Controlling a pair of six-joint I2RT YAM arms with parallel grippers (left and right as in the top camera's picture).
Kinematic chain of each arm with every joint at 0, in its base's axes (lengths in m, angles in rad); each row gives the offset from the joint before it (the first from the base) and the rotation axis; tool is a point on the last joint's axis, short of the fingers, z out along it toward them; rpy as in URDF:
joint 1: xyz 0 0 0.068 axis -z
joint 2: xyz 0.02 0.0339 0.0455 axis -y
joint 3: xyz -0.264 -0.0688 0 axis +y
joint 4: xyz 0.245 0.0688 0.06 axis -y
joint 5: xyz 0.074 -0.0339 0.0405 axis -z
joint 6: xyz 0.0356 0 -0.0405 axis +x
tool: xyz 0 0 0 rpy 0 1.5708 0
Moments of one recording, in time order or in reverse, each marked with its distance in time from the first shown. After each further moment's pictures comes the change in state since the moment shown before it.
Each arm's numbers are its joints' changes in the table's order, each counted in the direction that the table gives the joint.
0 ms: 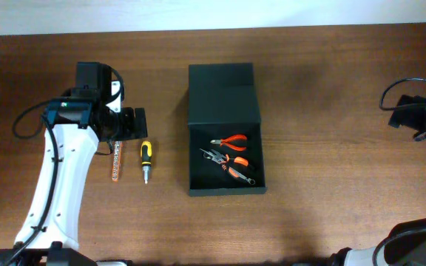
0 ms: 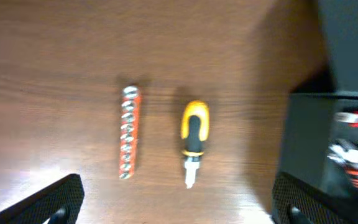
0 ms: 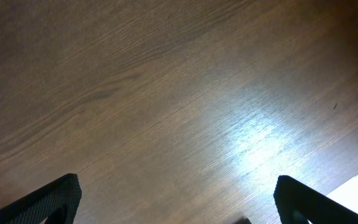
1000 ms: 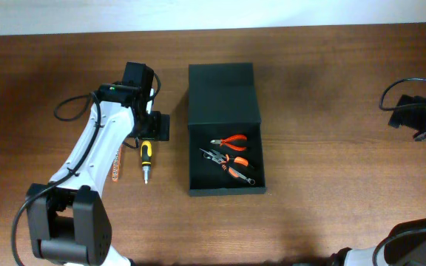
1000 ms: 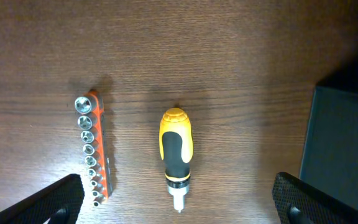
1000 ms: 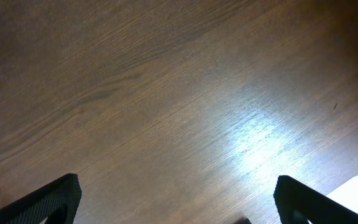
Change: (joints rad) left arm 0.138 -0.232 -0.005 0.061 -0.086 -0.033; right arm 0.000 0.000 0.000 0.000 0.000 0.000
